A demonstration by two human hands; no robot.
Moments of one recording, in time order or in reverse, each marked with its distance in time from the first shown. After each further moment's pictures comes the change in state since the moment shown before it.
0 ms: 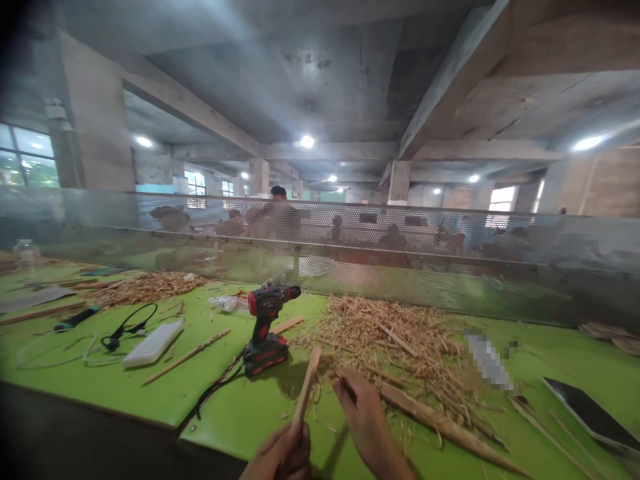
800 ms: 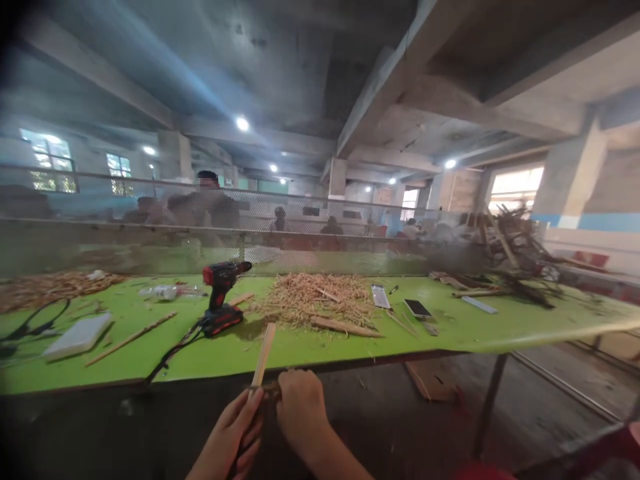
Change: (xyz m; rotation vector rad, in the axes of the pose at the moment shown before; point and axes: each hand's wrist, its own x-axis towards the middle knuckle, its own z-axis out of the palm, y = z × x) left_hand -0.121 -0.044 0.030 0.324 -0.004 0.021; right_hand -0.147 -0.106 0.020 -0.916 -0.205 0.244
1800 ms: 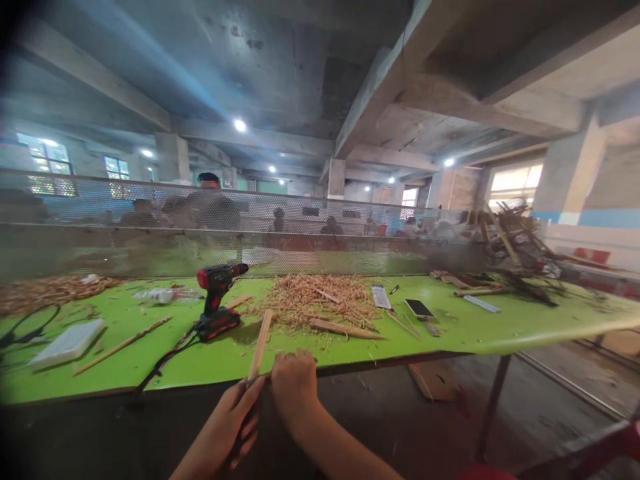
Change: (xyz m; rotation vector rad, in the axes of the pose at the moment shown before) left_hand 0.017 0.023 0.002 0.217 0.047 0.028; right_hand 0.042 -0.007 -0.003 -0.279 0.117 -0.077
